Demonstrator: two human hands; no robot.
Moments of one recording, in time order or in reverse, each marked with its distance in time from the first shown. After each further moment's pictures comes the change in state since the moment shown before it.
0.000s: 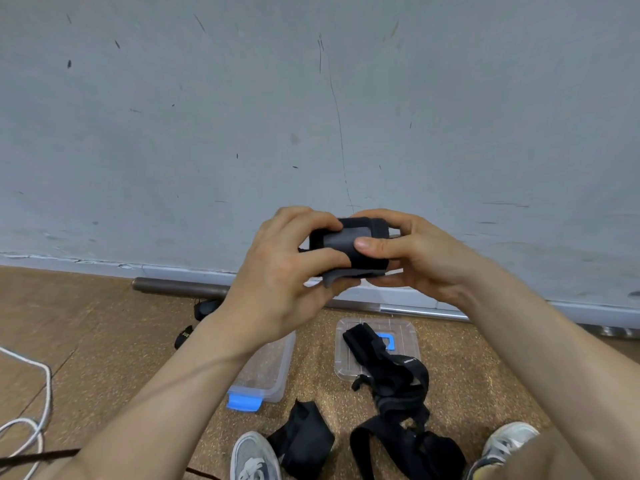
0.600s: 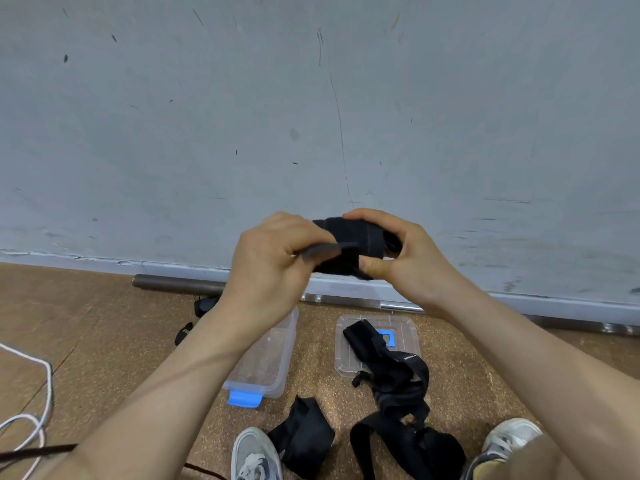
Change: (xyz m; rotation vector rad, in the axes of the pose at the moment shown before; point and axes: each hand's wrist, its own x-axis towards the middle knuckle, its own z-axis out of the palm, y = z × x) left_hand 0.002 0.002 -0.004 -0.211 0.047 -0.271; right_hand 0.002 0.026 0.011 -0.232 0.132 -0.347
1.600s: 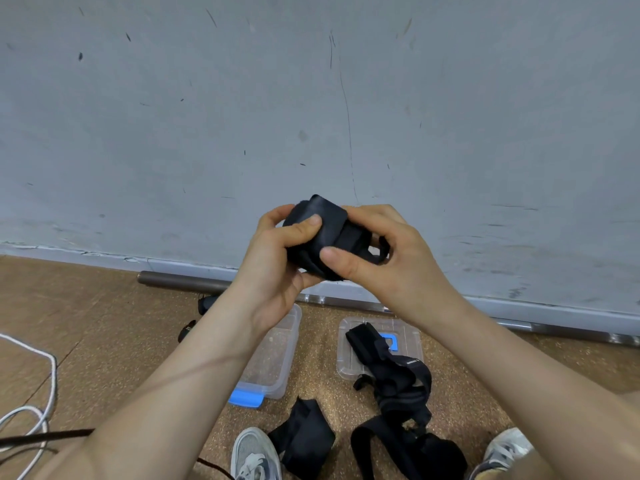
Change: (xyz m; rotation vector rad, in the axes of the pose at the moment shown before) left_hand 0.011 0.008 0.002 -1.154 0.166 -1.013; right_hand -0.014 -0.035 0.036 -0.060 0.115 -0.116
